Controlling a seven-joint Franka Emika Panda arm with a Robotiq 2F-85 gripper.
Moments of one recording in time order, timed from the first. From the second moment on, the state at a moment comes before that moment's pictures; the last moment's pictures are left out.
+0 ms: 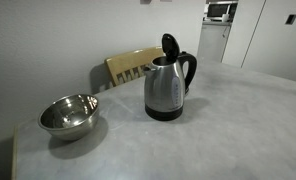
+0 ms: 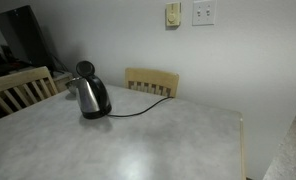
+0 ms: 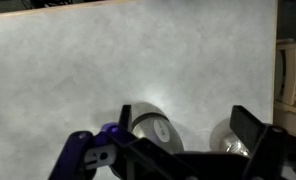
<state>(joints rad) 0.09 -0.35 0.07 -2.05 0.20 1.67 0.26</state>
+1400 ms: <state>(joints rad) 0.04 -0.15 0.00 -1.94 0.32 1.71 0.25</state>
